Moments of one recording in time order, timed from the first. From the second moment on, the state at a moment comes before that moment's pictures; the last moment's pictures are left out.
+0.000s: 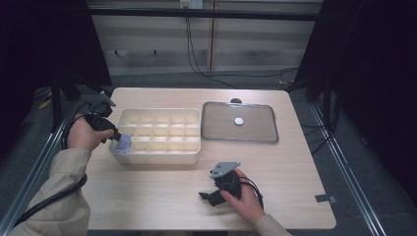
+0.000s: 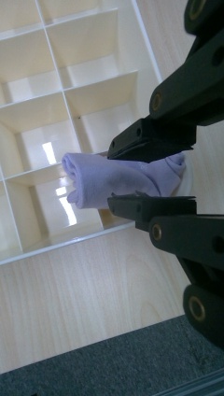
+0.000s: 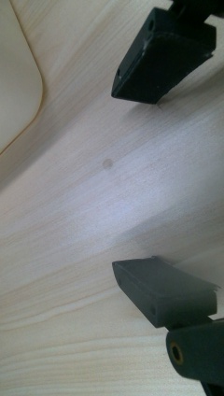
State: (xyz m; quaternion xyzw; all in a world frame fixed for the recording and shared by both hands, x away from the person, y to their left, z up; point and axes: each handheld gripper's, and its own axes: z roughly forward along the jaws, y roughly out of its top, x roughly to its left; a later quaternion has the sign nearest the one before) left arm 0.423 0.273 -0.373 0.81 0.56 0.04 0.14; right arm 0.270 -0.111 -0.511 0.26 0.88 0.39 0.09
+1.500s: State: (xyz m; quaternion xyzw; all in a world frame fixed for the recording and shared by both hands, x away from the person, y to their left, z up) left arm 0.433 0.260 -0.379 0.83 0.55 0.02 0.10; right arm 0.270 -0.111 -0.511 0.26 0.88 0.39 0.09
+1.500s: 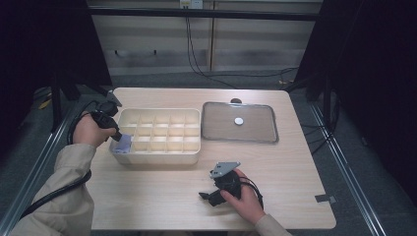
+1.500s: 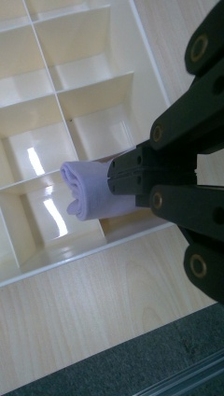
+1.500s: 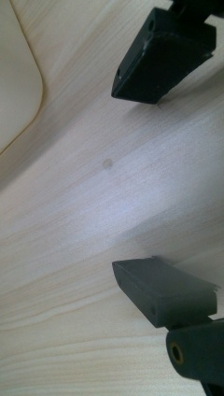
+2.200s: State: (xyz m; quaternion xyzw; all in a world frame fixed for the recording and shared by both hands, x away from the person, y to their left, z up) left arm 0.434 0.261 -0.403 0.83 0.55 0.02 0.09; right arm 0.270 -0.111 -0.511 0.26 0.88 0.39 0.09
